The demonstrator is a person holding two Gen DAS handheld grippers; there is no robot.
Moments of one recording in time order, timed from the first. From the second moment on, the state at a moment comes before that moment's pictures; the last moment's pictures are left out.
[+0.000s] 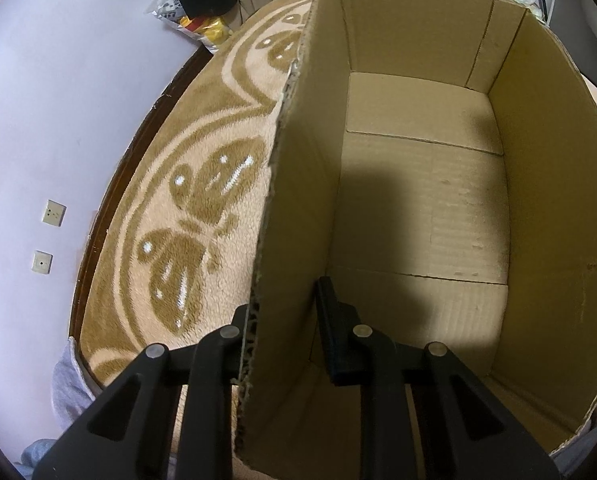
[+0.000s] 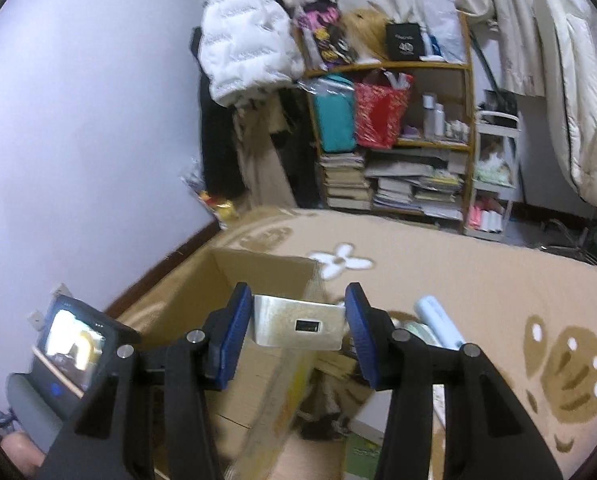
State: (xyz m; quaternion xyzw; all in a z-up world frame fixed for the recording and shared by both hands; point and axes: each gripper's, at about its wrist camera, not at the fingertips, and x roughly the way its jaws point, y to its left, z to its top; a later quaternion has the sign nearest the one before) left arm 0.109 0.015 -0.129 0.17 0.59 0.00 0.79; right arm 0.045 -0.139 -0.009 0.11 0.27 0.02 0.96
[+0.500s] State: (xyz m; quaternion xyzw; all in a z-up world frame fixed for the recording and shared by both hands) left arm 0.109 0.014 -0.125 0.18 0.58 0.00 0.79; right arm 0.054 -0.112 -0.045 0.09 0.32 0.06 0.94
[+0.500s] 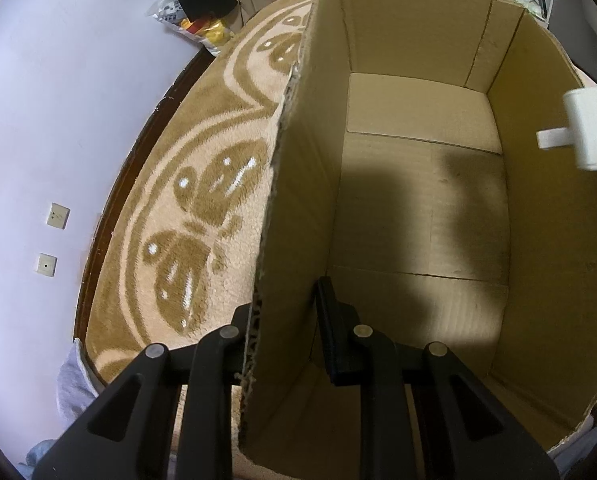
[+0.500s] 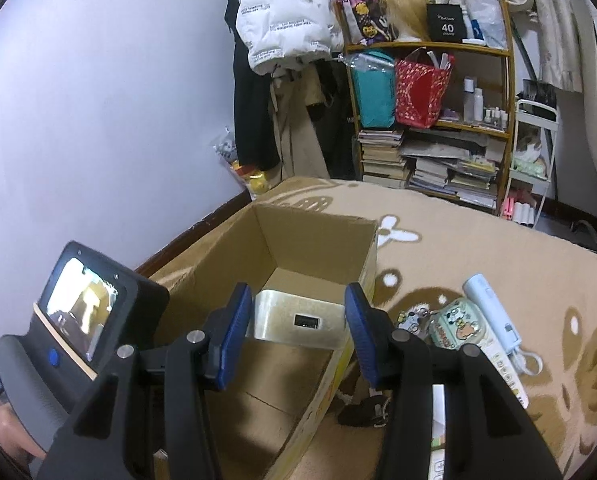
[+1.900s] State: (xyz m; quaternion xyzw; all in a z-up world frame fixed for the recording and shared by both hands) left arm 0.109 0.017 -0.125 0.18 0.58 0.00 0.79; right arm 0.056 -0.201 -0.103 0.19 0.39 -0.08 0.90
